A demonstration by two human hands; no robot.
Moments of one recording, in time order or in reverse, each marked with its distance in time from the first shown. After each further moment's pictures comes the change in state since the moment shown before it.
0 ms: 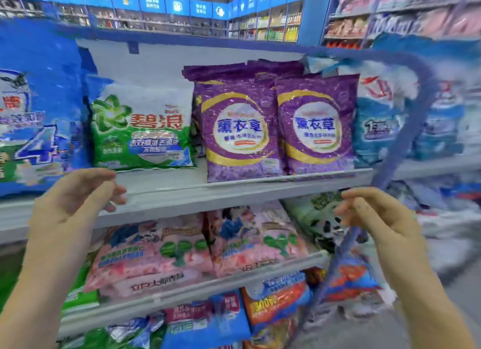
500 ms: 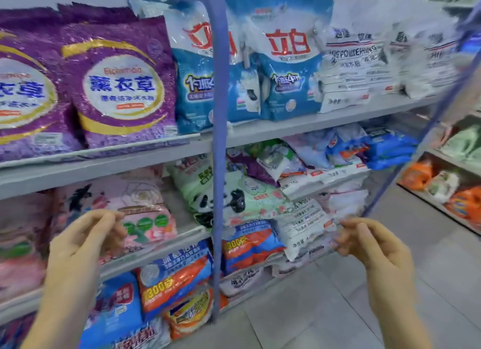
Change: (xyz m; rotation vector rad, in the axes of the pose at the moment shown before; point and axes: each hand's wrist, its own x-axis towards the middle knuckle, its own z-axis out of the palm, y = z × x) left_hand -0.154 0.027 0.293 -0.164 -0.172 -0.259; right_hand -0.066 0.095 -0.286 0.004 0.403 0.258
